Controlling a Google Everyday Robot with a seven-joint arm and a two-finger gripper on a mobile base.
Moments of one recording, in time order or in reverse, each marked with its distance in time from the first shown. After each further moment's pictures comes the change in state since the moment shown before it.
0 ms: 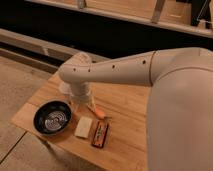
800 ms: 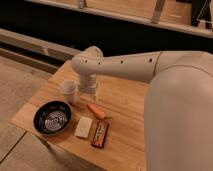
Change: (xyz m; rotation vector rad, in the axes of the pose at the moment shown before) arm -0.069 -0.024 0.004 -0.105 -0.057 0.295
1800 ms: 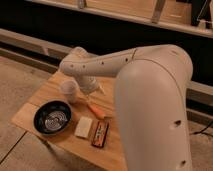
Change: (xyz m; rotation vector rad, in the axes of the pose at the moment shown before) arm -0.011 -0.034 0.004 0.359 0.023 -0.565
